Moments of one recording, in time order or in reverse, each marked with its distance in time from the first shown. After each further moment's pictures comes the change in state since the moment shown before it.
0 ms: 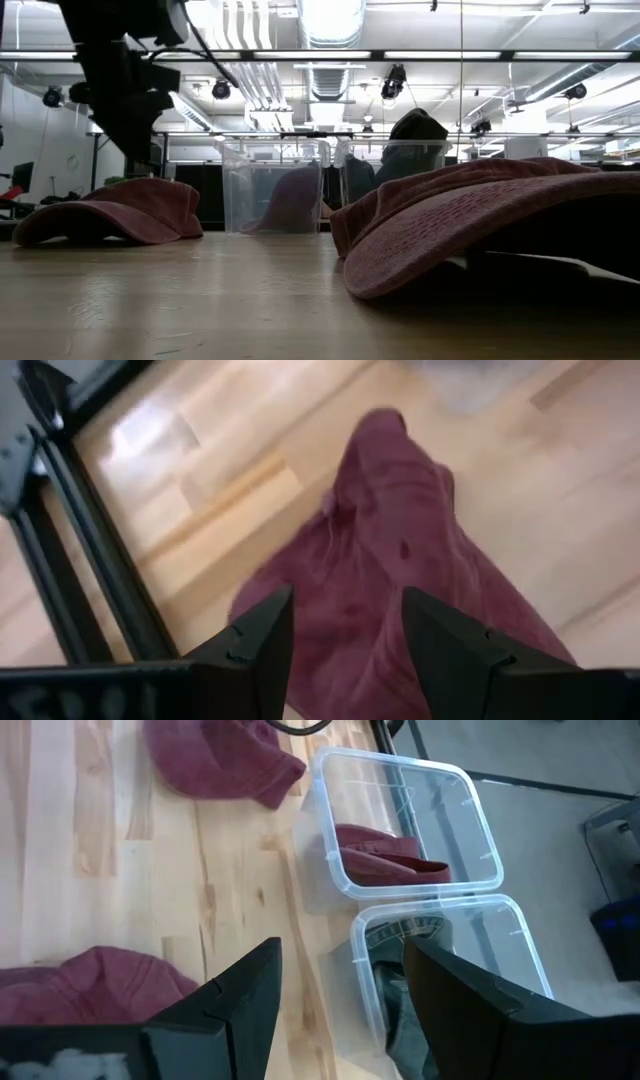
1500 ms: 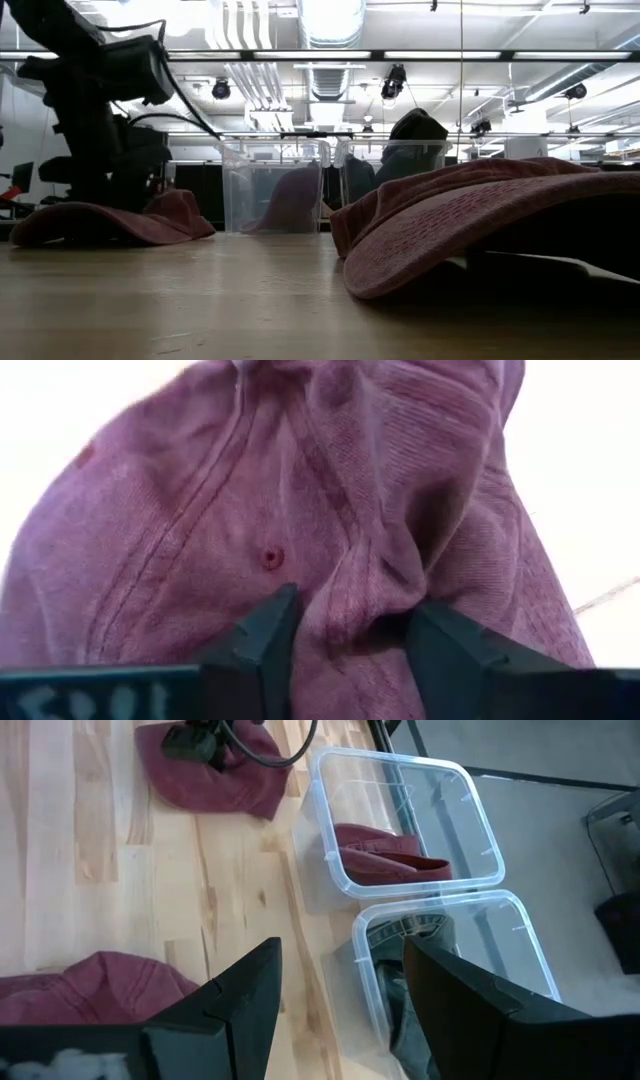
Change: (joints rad) left arm 0.036 0.000 -0.360 0.501 0.225 -0.187; right arm -0.001 0.000 0.000 0.001 0.000 0.025
